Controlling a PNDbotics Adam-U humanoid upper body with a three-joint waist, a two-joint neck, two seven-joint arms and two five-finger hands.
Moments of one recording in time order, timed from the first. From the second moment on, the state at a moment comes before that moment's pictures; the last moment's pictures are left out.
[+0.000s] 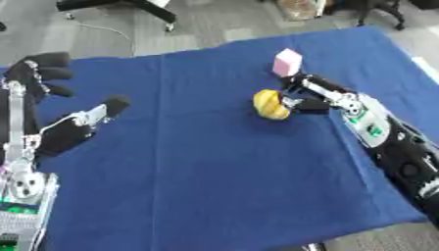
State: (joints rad) left arm -0.27 0.15 -0.16 -1.90 -0.38 0.14 0.30; right arm -0.70 -0.44 0.25 -0.98 0.53 -0.25 0.27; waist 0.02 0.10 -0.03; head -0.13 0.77
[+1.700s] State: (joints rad) left arm -0.27 0.15 -0.17 -1.90 -0.38 0.15 0.30; right arm -0.71 -0.39 0.26 -0.96 0.75 -0.30 0.22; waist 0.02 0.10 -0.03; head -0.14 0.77
